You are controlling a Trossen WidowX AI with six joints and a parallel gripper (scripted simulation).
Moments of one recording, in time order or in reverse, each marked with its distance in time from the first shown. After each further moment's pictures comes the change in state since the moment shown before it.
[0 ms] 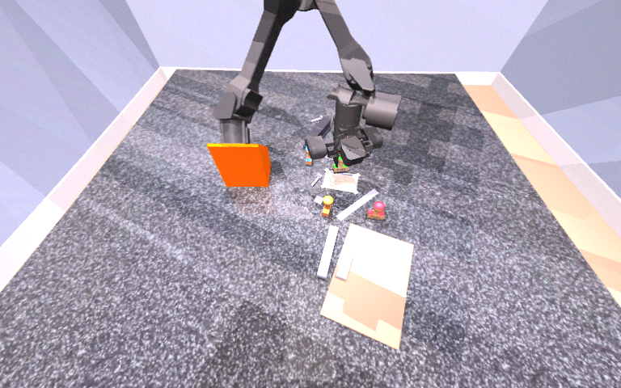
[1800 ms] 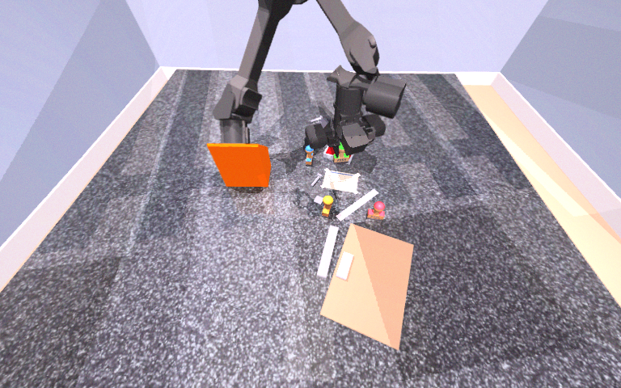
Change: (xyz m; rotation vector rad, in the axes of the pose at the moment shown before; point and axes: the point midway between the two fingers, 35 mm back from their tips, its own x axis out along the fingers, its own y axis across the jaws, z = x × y) arm -0.035 -0.001 -0.003 -0.023 0.013 0.003
